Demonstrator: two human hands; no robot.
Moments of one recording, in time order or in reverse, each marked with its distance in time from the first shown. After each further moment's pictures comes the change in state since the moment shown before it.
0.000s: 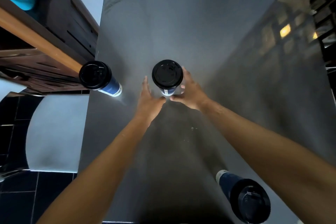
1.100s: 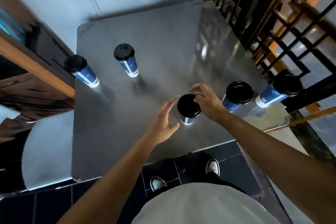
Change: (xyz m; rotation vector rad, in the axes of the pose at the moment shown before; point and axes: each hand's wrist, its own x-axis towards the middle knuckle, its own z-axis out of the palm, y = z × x) left_hand -0.272 -0.088 0.082 0.389 -0.462 0.566; right_hand -0.343 0.094 -0.029 0.281 0.409 -0.024
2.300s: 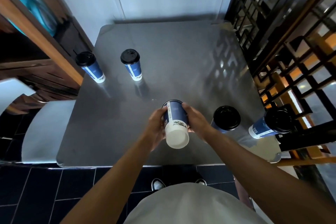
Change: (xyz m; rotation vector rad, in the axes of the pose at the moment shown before) left_hand 0.037 0.066 0.046 -1.184 0.318 -0.589; right_hand 0.019 0.013 -0.012 0.409 -0.246 0.394
